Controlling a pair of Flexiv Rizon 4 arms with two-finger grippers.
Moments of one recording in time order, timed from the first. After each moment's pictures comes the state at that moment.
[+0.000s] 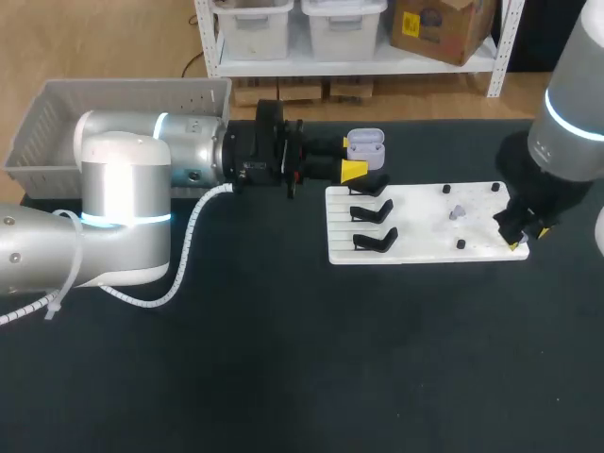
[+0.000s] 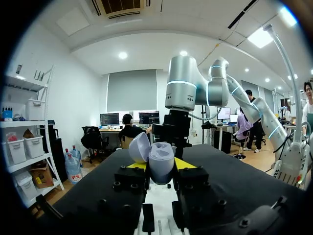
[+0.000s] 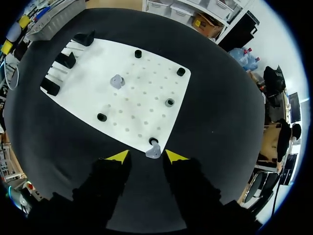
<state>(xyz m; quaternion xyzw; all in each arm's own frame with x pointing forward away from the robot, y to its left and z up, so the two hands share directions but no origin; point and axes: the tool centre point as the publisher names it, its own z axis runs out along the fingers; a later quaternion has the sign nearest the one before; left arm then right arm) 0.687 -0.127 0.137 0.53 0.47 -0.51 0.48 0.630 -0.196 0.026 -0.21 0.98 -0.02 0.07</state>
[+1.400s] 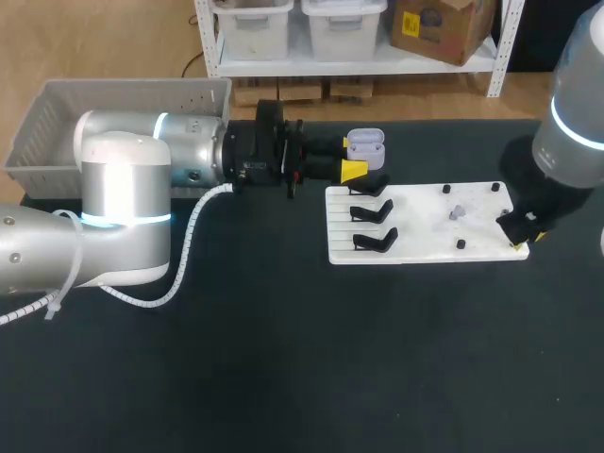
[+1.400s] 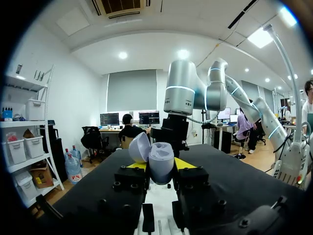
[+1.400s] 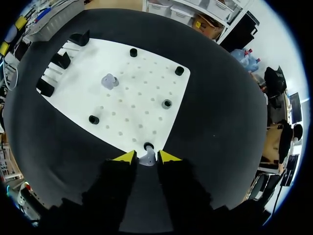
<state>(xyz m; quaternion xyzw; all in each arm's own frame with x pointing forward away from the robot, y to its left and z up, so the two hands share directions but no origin) 0.687 -0.127 0.137 0.53 0.47 -0.51 0.48 0.636 -0.201 0.012 -0.21 0.97 -0.02 0.08</state>
